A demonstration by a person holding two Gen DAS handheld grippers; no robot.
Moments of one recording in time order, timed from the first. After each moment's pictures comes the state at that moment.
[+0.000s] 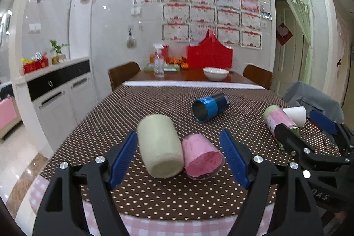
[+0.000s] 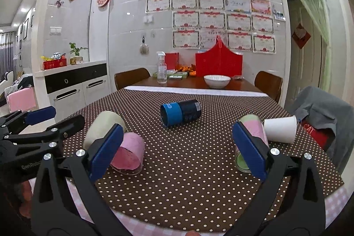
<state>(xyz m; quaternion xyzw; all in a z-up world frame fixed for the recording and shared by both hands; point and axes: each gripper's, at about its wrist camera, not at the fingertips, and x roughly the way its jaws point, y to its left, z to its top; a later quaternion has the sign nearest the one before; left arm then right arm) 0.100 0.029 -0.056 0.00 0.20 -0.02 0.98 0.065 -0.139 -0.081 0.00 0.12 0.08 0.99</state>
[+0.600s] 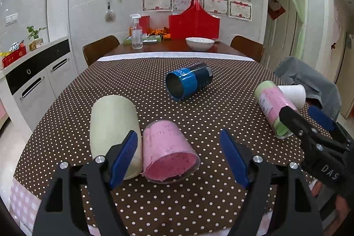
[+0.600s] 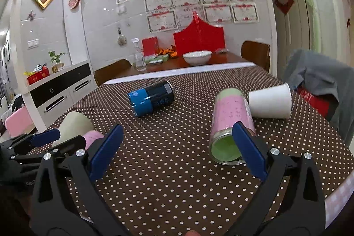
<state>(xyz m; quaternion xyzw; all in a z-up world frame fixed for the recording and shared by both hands) 0.168 -0.022 -0.091 0.01 0.29 -0.06 0.95 0.109 -0.199 -0.100 0.08 0.19 0.05 0.98</state>
